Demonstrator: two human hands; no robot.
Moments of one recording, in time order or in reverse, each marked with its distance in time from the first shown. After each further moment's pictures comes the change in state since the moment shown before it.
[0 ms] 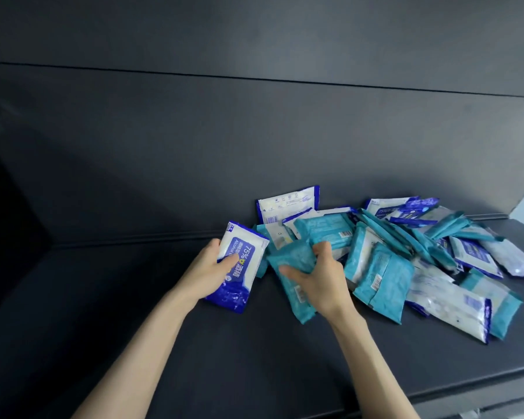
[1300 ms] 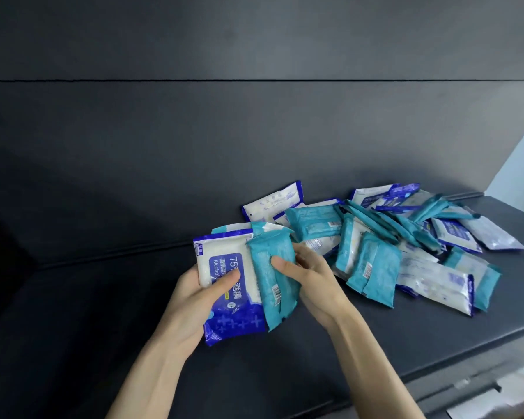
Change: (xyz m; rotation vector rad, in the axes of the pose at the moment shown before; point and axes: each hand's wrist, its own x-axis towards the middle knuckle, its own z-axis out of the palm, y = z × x) left_hand -0.067 0.022 -0.002 -0.653 -0.073 -0.013; right_hand -0.016 -0.015 0.004 0.938 -0.246 0.170
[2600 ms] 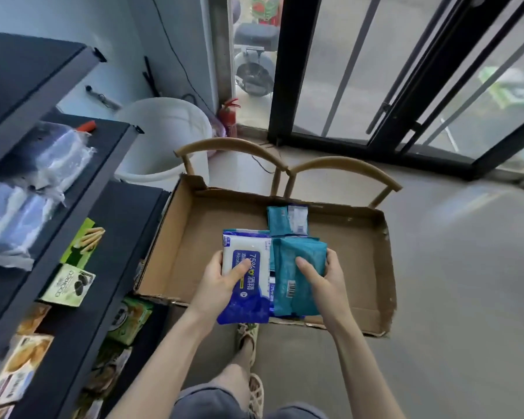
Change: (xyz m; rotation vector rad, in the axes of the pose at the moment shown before) left_hand -0.306 -0.338 0.464 0.484 -1.019 -0.588; right_hand -0.573 0.120 -0.392 0.102 1.459 -0.059
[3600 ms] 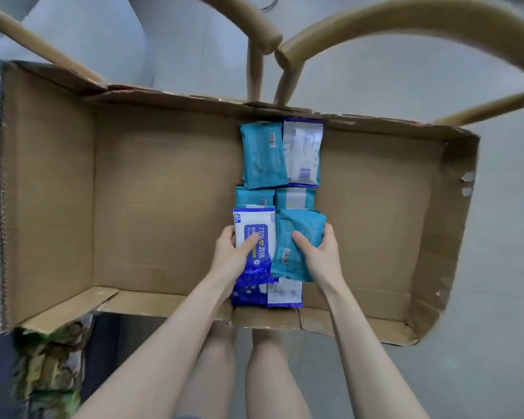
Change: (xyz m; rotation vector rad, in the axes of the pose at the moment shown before) left_hand 0.336 -0.190 0.071 0.071 0.162 -0.582; right_hand 0.289 0.223 -0.045 -0.083 0.130 0.567
